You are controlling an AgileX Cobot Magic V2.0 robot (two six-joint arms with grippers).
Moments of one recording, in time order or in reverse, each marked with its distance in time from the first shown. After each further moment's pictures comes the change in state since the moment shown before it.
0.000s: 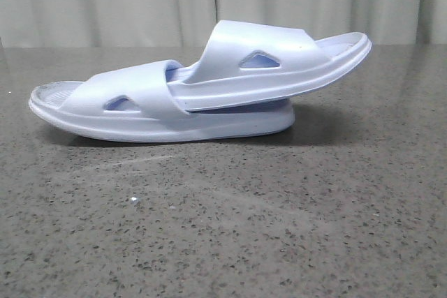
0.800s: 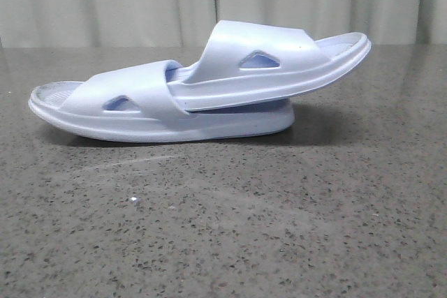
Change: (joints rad) left arm 0.000 0.000 0.000 0.000 0.000 0.000; right arm -0.140 0.000 0.206 0.020 -0.206 0.197
